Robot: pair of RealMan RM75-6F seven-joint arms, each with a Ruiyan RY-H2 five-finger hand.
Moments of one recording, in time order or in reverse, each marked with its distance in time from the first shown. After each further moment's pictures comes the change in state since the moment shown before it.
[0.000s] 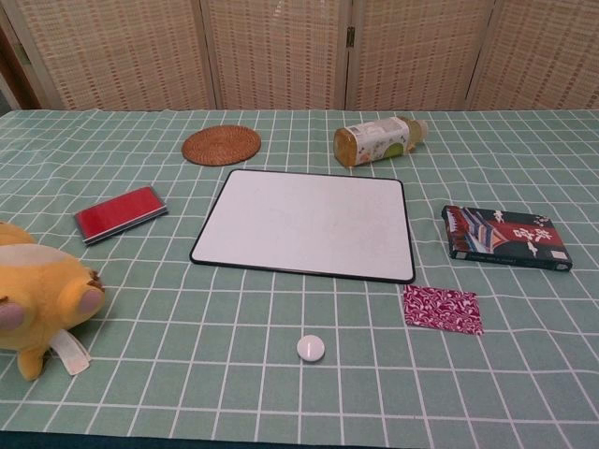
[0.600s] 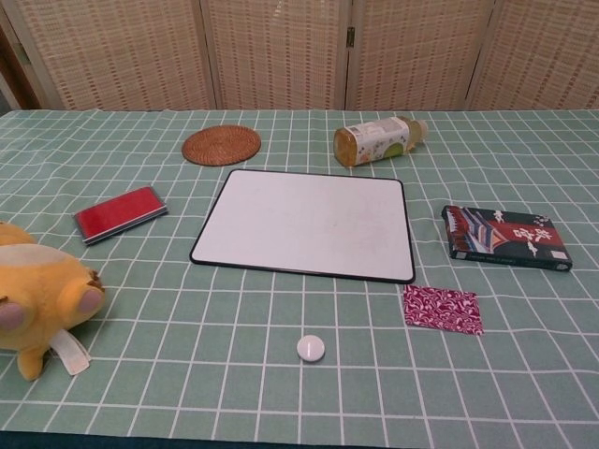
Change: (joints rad) left arm 0.002 -0.005 0.001 0.006 0.003 0.006 -0.011; right arm 0.025 -0.006 -0.004 -0.018 -0.017 -0.037 -0.028
